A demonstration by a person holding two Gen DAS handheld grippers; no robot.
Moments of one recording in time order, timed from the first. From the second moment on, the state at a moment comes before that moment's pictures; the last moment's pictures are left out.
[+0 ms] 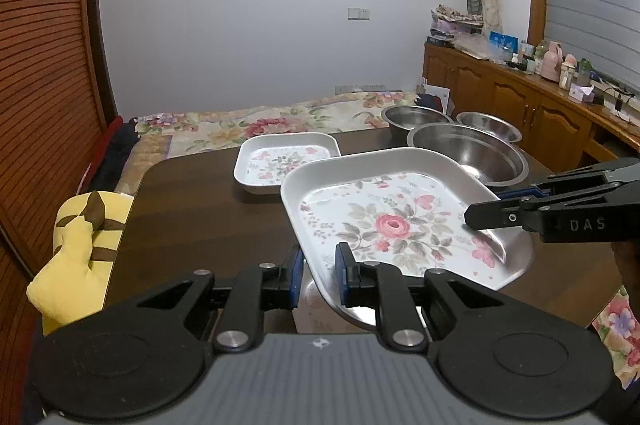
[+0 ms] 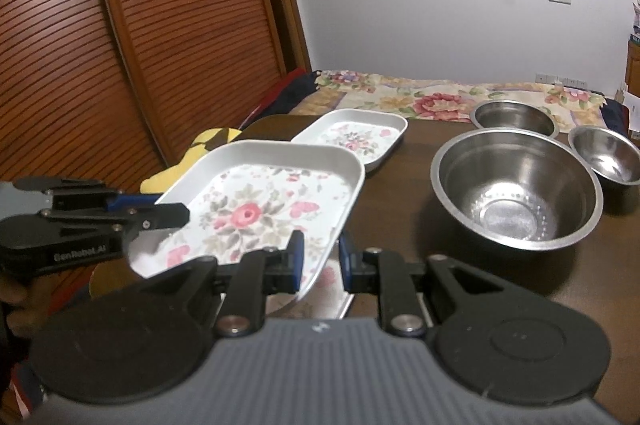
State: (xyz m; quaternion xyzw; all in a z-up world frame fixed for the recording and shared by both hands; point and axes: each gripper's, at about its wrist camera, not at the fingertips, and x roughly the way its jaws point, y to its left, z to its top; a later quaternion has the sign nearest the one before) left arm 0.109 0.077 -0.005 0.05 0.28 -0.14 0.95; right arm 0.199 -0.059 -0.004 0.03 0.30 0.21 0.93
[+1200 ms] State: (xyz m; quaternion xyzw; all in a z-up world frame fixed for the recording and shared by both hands) left arm 0.102 0.076 -0.047 0.05 0.32 -0.14 0.94; right arm 0.182 -0.055 -0.051 0.06 0.32 0.20 0.93
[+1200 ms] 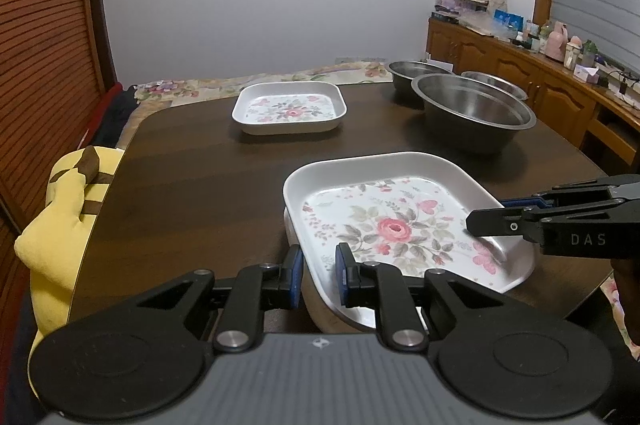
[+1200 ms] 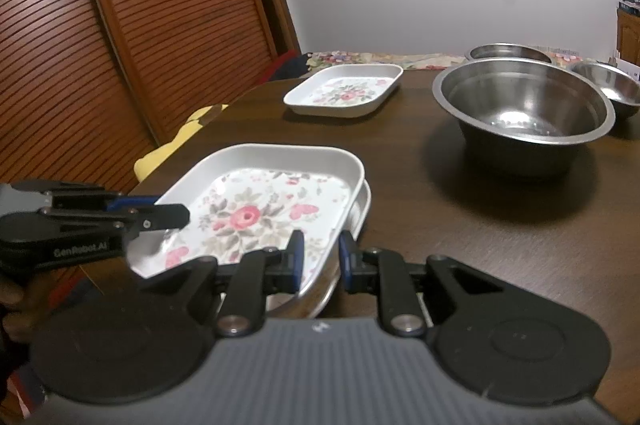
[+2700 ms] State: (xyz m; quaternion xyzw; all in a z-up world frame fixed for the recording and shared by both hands) left arm 0.114 0.081 -0.048 0.05 0.32 -0.13 0.94; right arm 0.180 -0.062 -0.043 0.04 0.29 0.20 0.93
